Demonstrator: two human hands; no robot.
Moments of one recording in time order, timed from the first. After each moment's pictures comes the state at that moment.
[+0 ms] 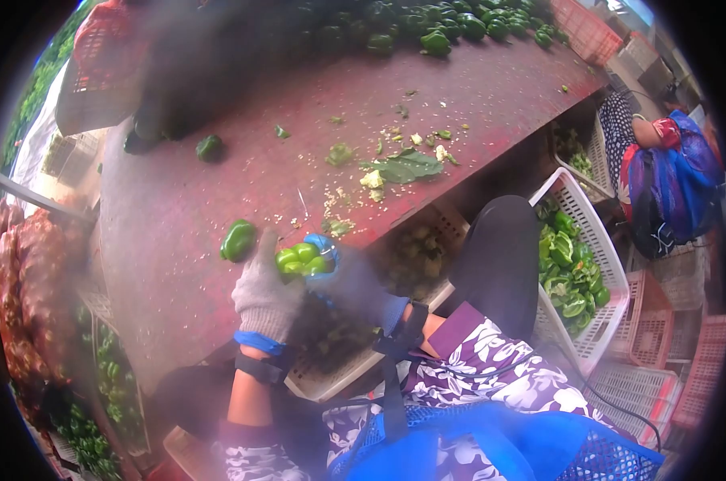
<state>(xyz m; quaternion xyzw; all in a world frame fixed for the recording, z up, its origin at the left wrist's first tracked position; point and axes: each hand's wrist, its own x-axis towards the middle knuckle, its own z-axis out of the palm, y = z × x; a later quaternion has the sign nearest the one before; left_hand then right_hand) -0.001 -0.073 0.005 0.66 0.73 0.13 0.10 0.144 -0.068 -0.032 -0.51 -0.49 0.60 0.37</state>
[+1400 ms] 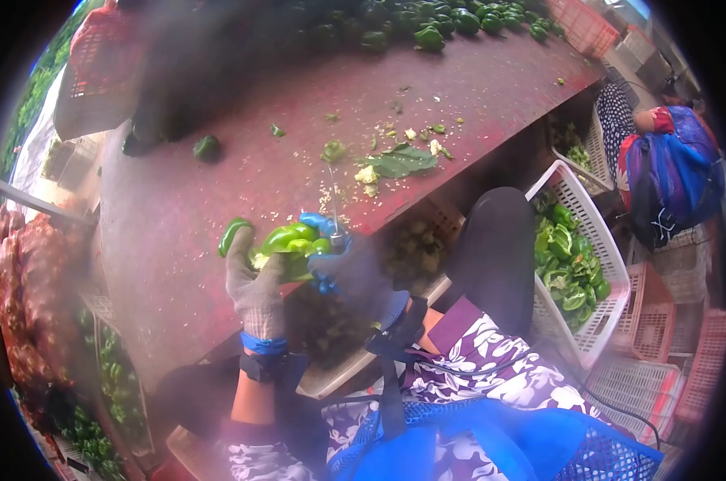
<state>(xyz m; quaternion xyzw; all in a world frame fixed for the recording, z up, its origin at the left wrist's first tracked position) -0.008 -0.075 -0.026 0.43 0.55 0.60 0.40 0.154 -0.072 0.000 -0.42 -0.28 0.71 0.48</state>
